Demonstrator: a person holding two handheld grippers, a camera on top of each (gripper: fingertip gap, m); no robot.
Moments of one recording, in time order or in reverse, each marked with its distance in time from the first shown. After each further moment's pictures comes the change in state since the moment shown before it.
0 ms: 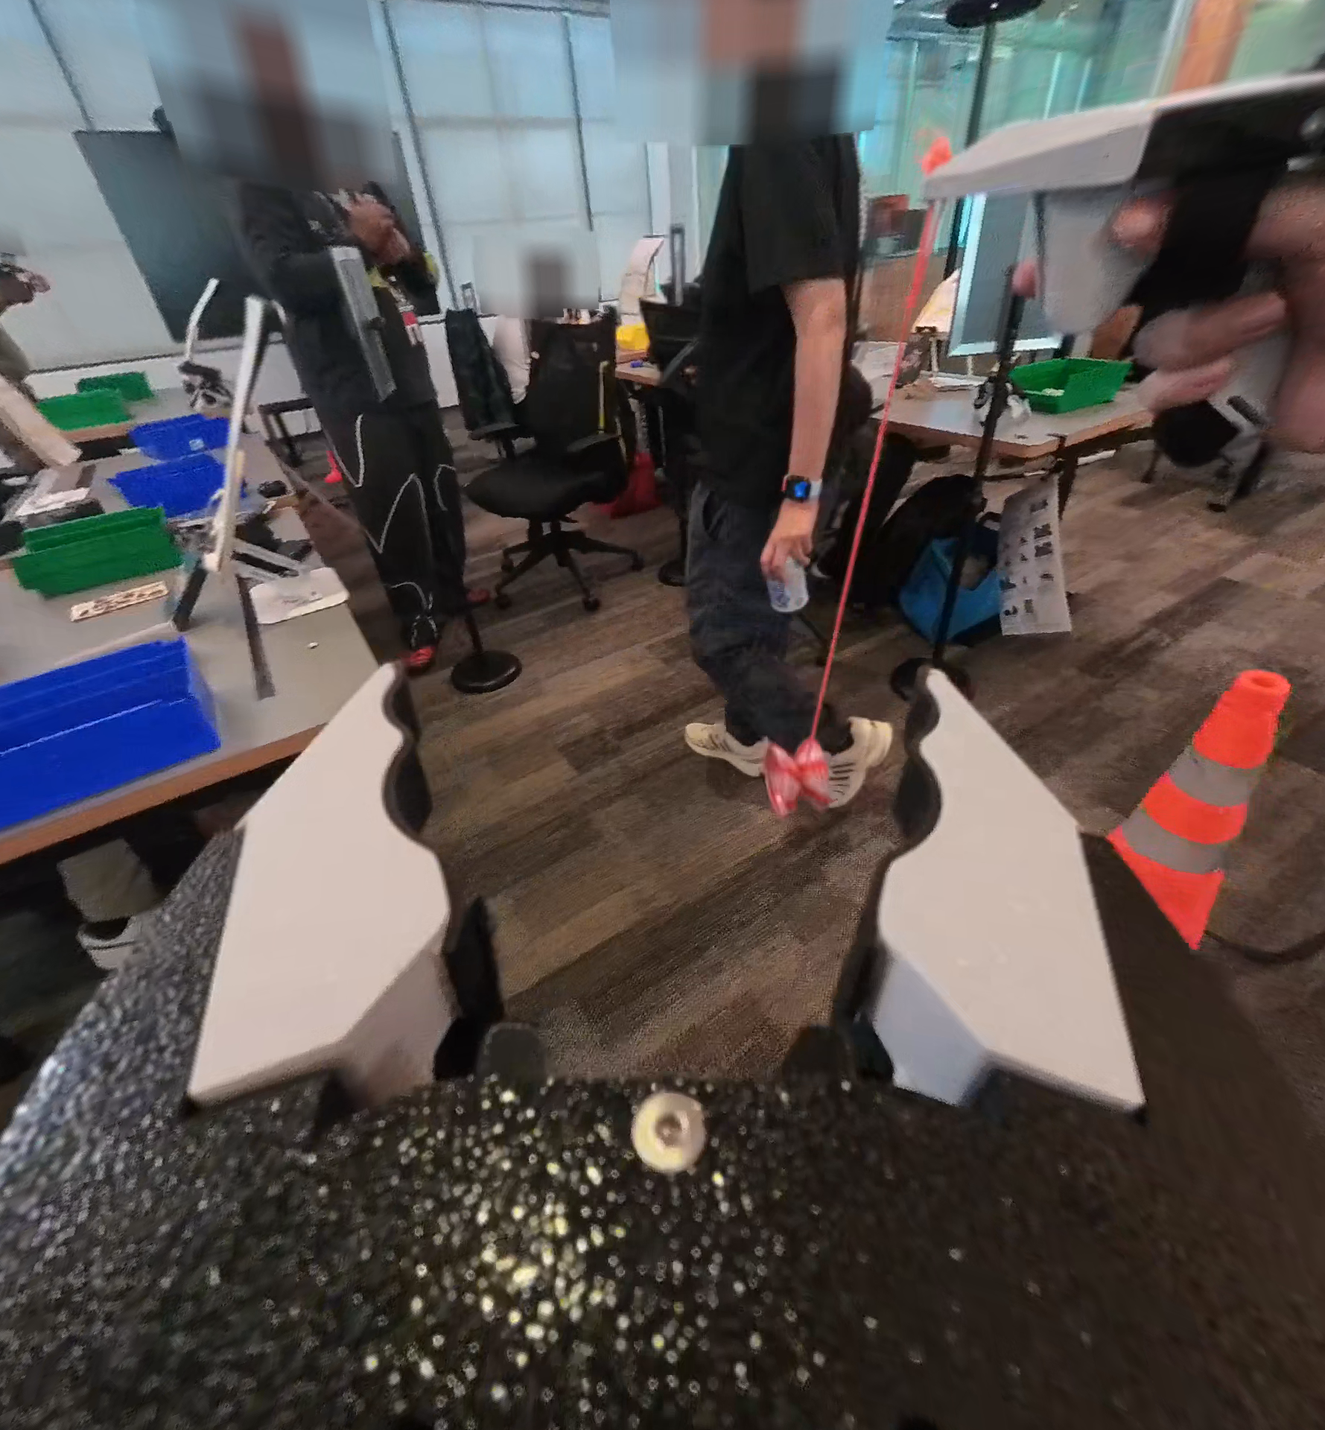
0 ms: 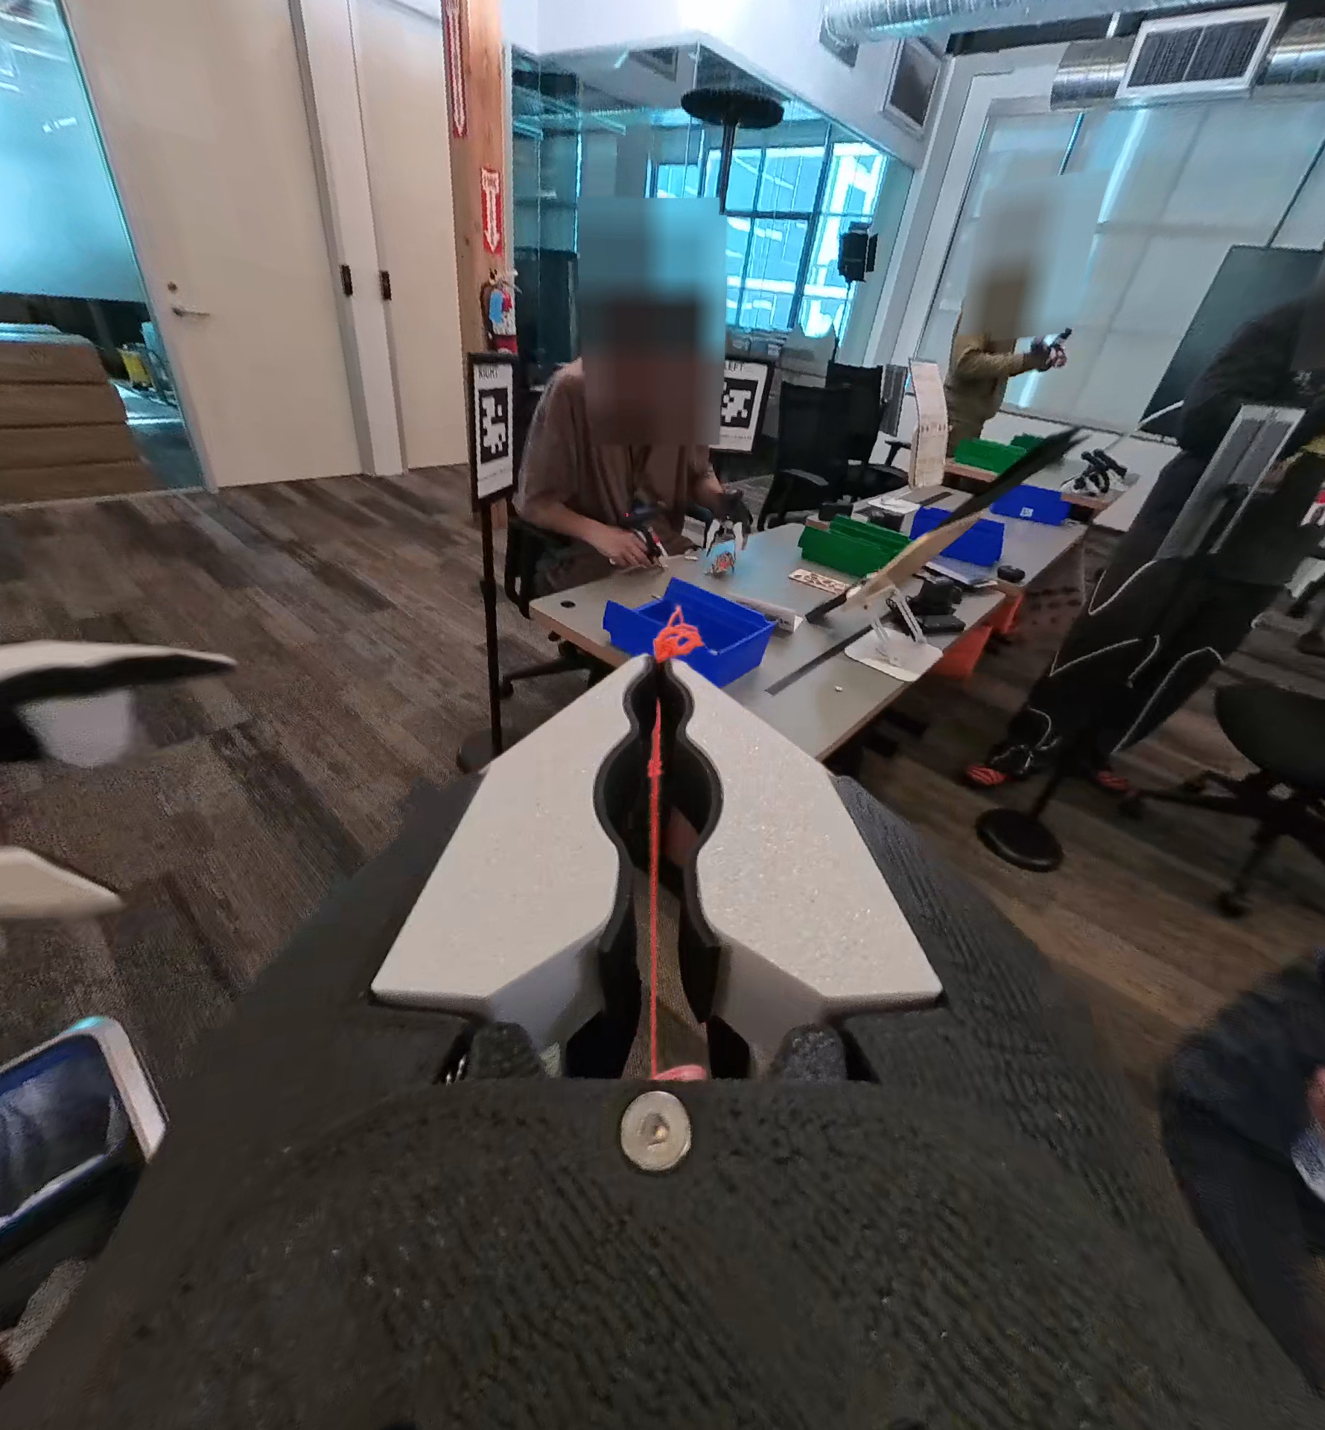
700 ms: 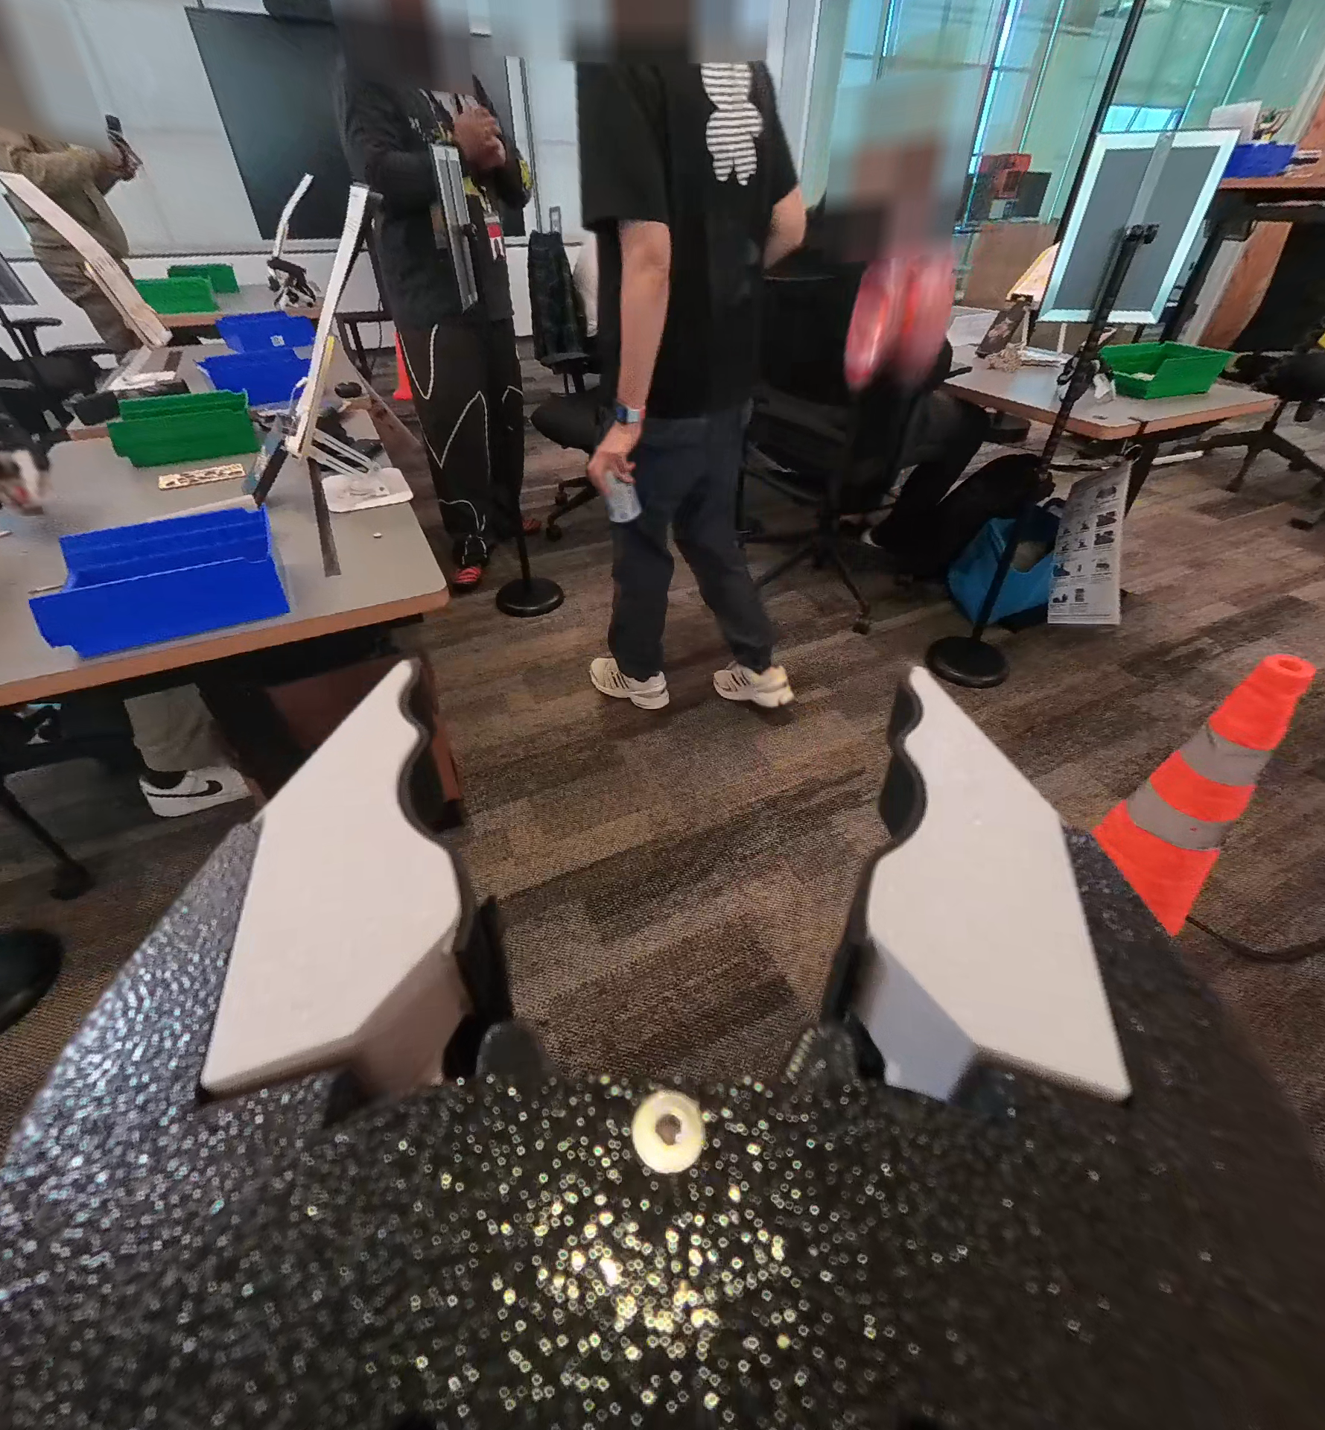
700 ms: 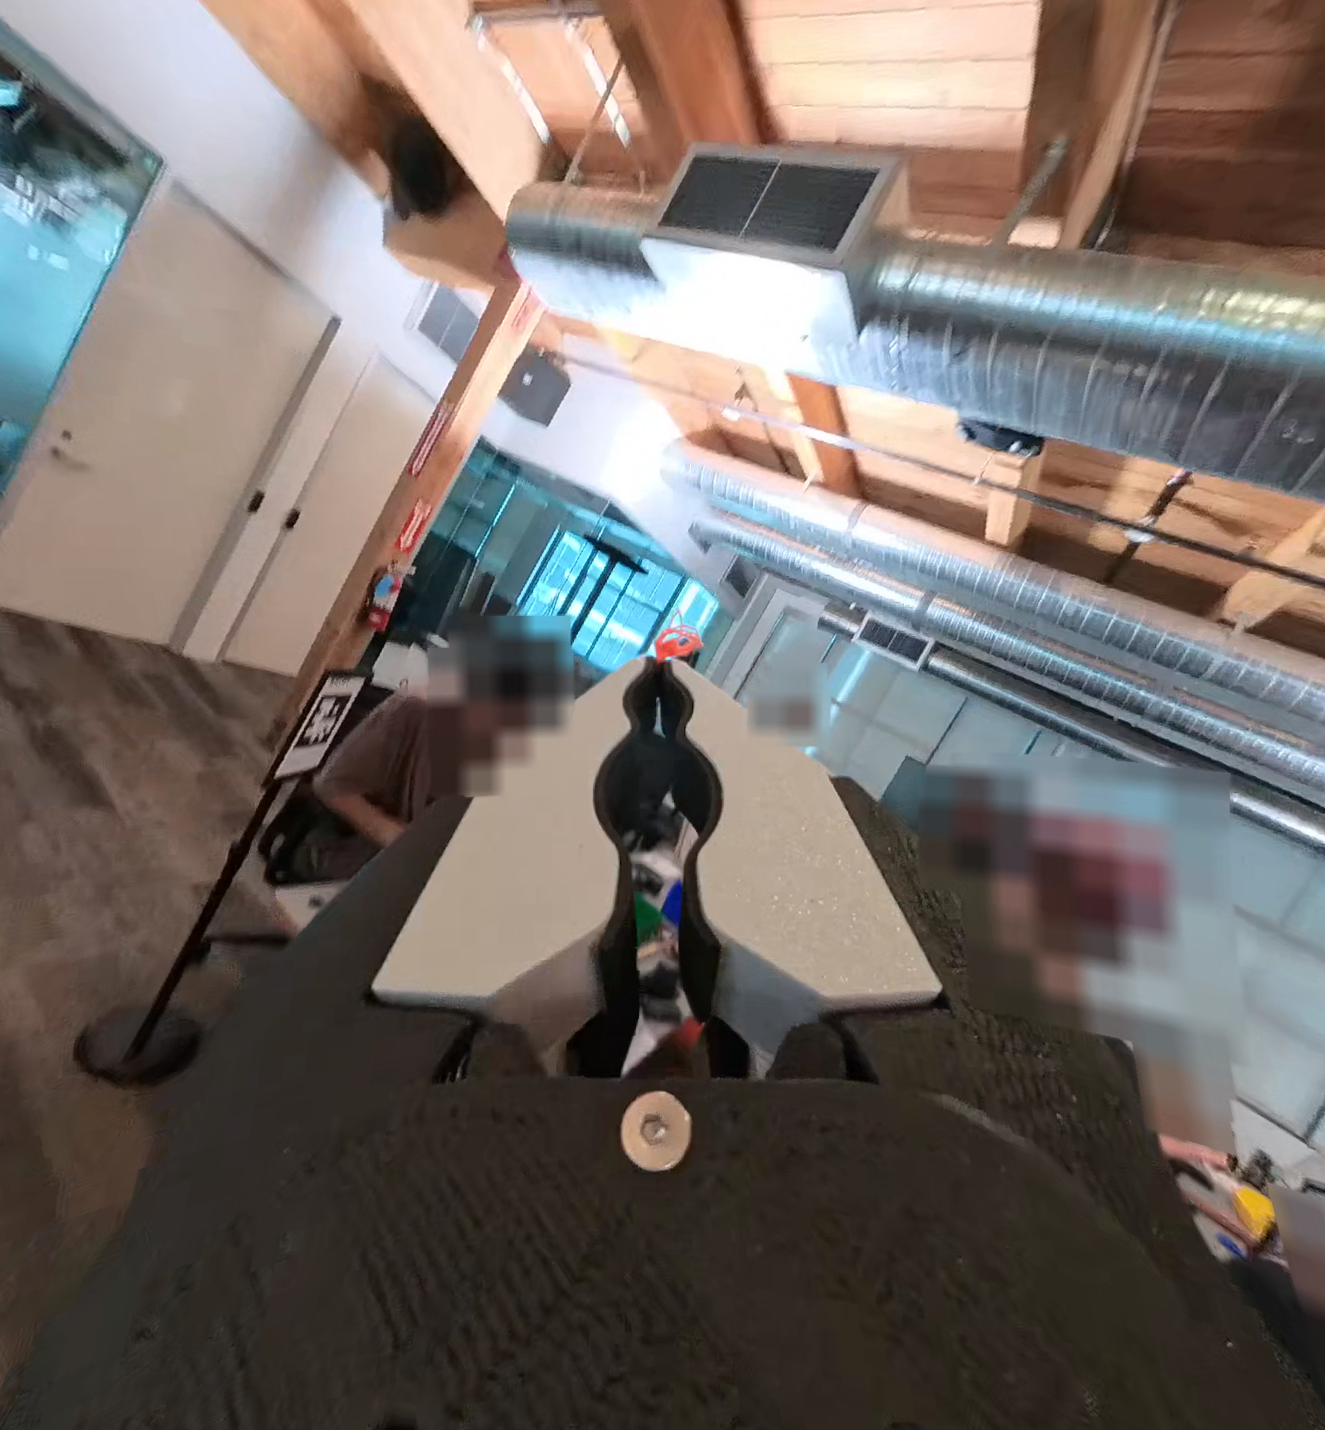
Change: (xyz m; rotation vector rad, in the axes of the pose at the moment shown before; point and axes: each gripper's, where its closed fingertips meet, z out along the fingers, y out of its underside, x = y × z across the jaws) left arm -0.008 0.041 -0.088 -0.059 -0.111 -0.084; right arm 0.015 -0.315 -0.067 0.446 0.117 -0.443
